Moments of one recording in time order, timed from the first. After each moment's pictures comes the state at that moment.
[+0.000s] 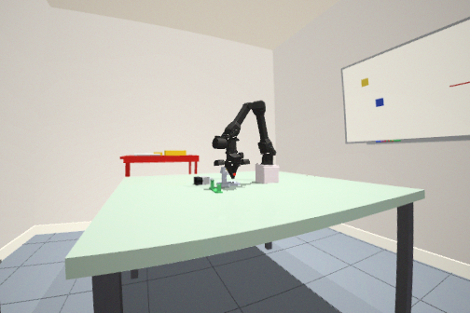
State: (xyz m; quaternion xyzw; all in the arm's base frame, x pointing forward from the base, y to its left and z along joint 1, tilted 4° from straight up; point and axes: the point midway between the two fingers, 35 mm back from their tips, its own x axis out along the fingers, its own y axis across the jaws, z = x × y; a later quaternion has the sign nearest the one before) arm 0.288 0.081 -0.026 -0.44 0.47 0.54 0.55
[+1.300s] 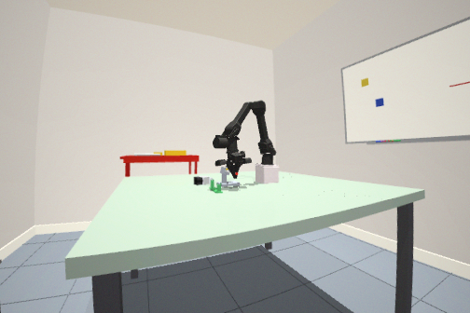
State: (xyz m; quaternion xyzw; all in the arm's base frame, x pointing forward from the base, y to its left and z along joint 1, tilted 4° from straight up) arm 0.289 0.105 -0.020 -0.42 0.46 0.56 0.55
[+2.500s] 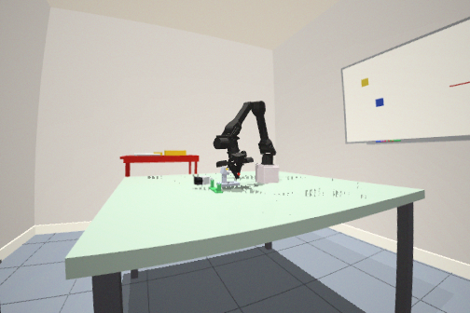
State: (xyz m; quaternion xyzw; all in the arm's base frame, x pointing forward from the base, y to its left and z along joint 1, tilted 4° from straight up) arm 0.291 0.129 -0.018 -0.41 0.48 0.57 0.53
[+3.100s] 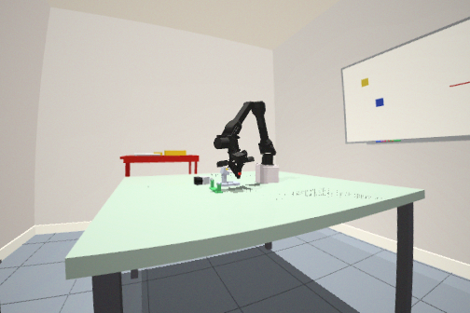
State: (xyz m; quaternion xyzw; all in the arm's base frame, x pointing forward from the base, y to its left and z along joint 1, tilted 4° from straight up) arm 0.291 0.140 -0.014 -0.40 0.48 0.57 0.53
